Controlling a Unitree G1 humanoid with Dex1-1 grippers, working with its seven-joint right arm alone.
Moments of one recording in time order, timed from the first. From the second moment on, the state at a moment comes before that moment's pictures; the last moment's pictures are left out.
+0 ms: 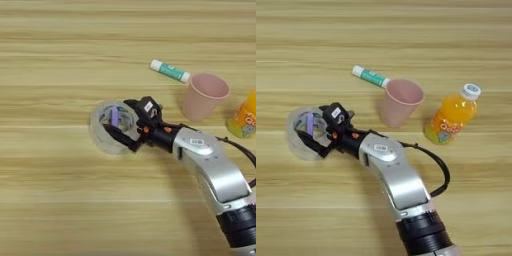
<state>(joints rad) -0.13 -0.32 0.19 -0.15 0.12 0.34 0.64</state>
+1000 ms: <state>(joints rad) -0.04 -0.29 0.04 -0.32 0.07 0.19 0.45</state>
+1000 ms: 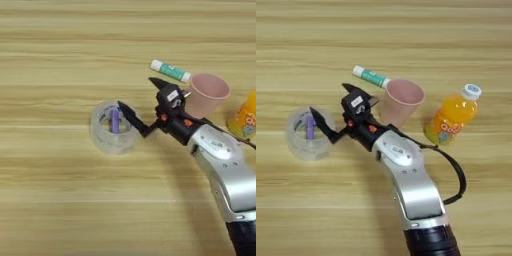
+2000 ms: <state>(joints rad) 0.11 -0.15 -0.21 -0.38 0.06 0.05 0.14</state>
